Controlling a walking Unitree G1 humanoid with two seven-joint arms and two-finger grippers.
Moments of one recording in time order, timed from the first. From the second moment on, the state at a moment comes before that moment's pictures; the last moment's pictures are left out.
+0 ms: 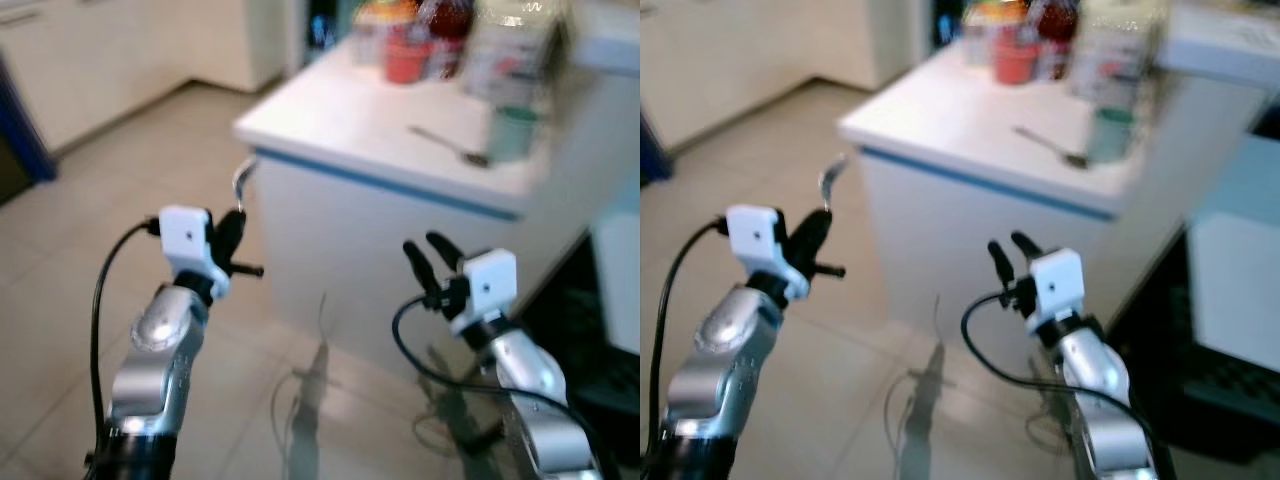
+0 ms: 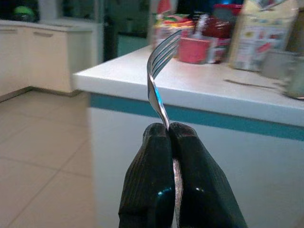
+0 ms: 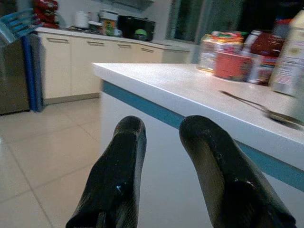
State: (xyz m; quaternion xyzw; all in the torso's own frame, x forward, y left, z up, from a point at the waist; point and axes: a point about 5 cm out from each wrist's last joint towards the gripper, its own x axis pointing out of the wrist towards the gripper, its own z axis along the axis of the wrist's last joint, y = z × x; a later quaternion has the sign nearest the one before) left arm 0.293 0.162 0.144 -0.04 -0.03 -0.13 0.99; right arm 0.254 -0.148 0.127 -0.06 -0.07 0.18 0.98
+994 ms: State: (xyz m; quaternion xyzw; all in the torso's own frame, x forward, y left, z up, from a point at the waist) left arm 0.297 0.153 0.146 -0.04 -0.05 -0.14 0.99; right arm 0.259 -0.156 0.126 -0.03 -0.04 0.17 0.98
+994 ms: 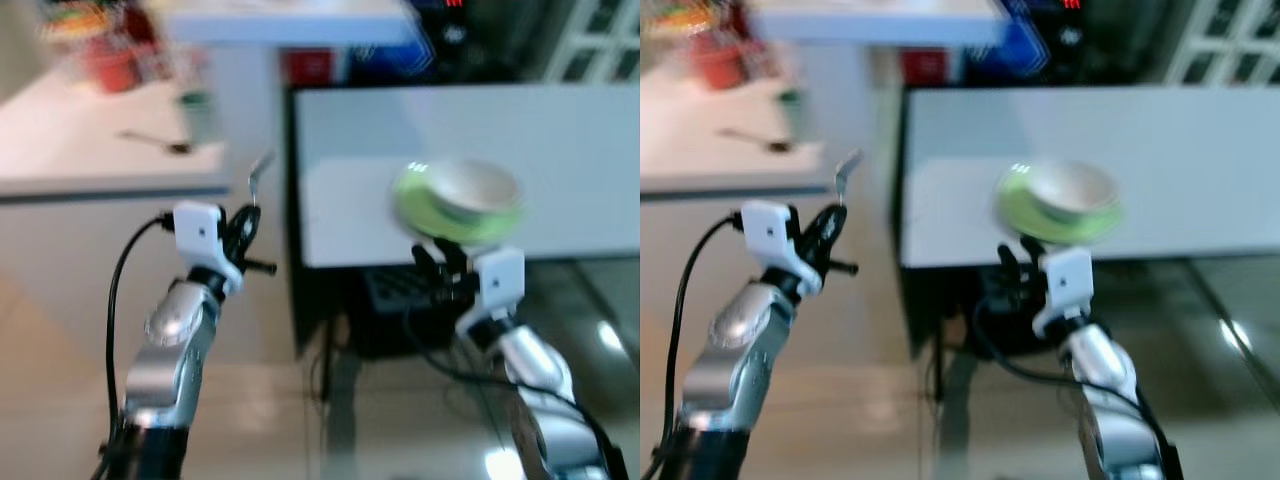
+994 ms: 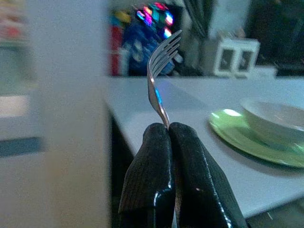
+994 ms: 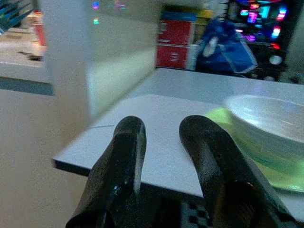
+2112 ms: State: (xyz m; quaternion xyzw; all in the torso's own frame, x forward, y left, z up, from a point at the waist) left arm 0.303 0.150 0.147 -0.03 -0.04 -0.14 0.99; right arm 0.262 -0.149 0.130 -0.03 -0.06 0.18 0.98
